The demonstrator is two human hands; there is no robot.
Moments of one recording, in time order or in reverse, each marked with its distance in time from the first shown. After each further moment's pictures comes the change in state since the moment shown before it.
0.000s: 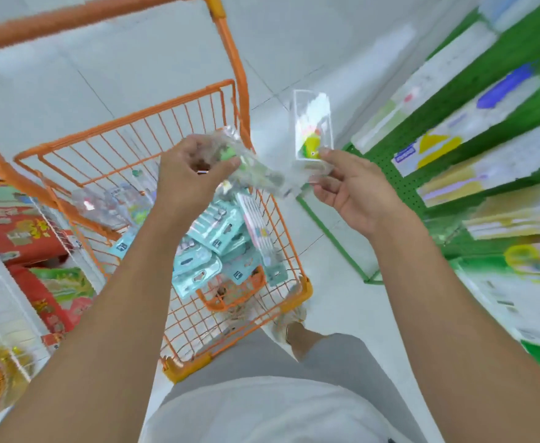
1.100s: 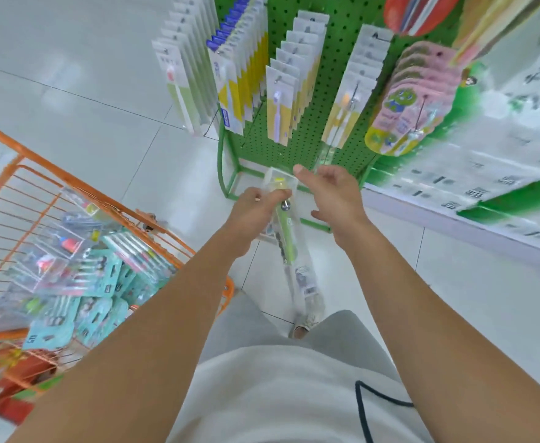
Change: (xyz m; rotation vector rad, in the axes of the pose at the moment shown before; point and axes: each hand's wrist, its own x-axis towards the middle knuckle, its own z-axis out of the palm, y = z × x) left_hand -0.152 -0.006 0.343 0.355 -0.650 -0.378; right_hand -0.112 0.059 -0.284 -0.085 0.614 -0.066
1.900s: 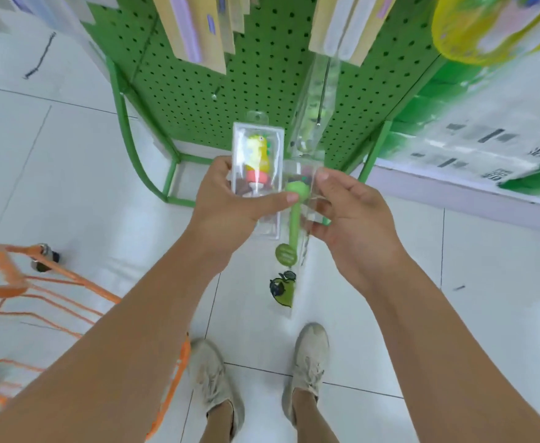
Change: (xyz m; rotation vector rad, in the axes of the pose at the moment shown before) left_hand 0.264 -0.126 0.084 -0.099 -0.083 0.223; right_hand 0.223 0.199 0.018 0.459 -0.033 -0.034
